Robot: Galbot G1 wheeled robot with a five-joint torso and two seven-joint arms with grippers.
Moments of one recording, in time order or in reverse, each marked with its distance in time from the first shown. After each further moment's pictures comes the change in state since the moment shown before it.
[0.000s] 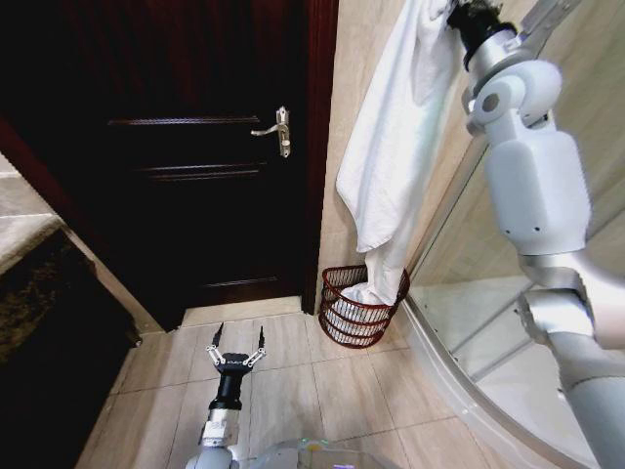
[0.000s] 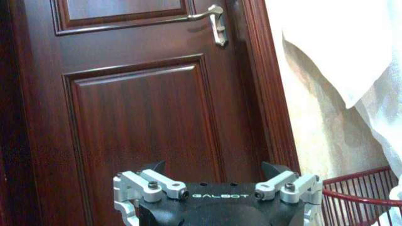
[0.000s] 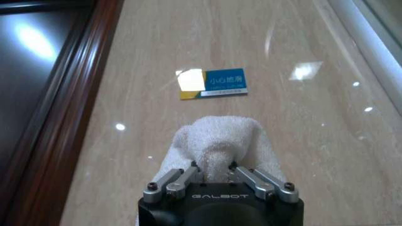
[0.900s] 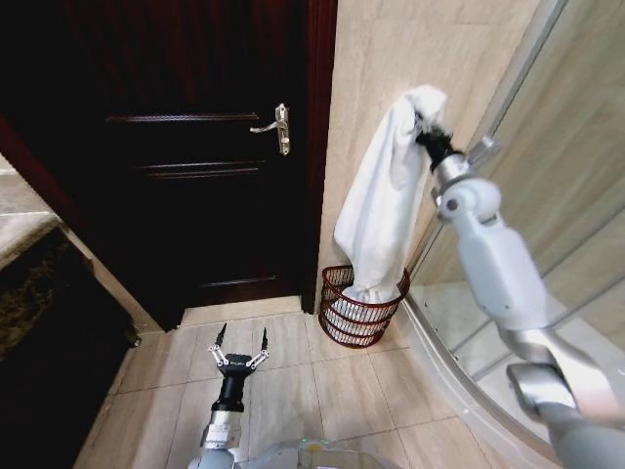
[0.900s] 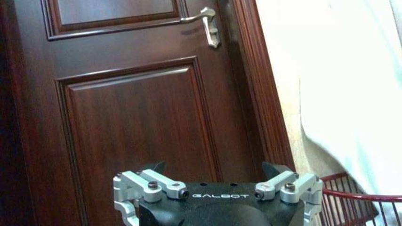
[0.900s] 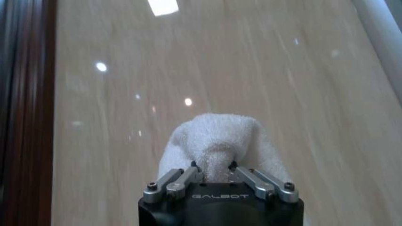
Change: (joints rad) left arm 0.003 0.000 0.007 0.003 0.030 -0.006 -0.002; right arm -0.611 -0.008 0.172 0.183 -0.025 0.070 -0.038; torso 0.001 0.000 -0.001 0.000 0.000
